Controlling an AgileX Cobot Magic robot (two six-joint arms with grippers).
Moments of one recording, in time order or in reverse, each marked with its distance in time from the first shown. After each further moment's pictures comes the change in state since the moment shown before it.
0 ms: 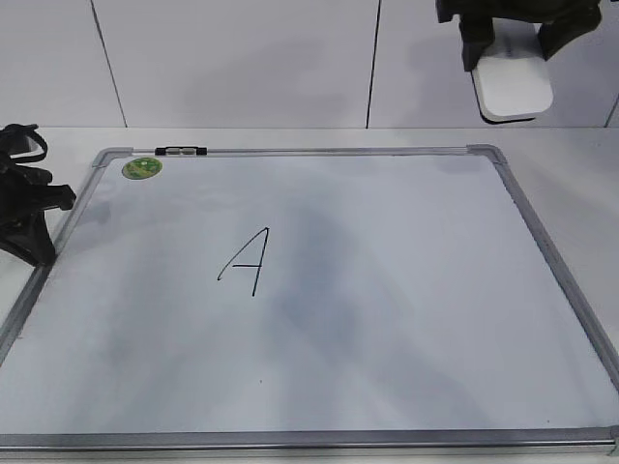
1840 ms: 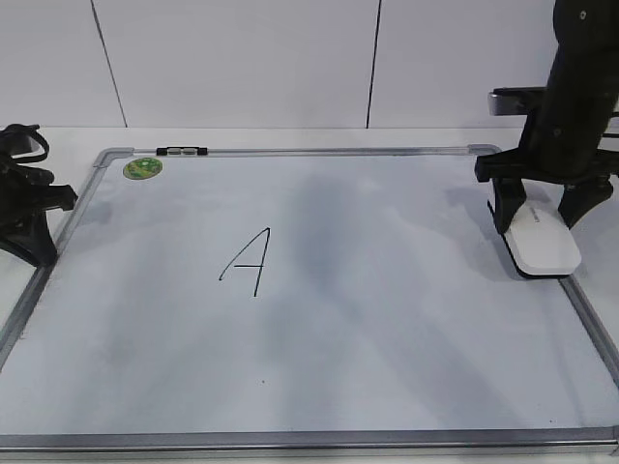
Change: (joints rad) left arm -0.002 0.000 0.000 -0.002 0.004 0.000; right arm -0.228 0.161 0.280 0.256 -0.024 -0.192
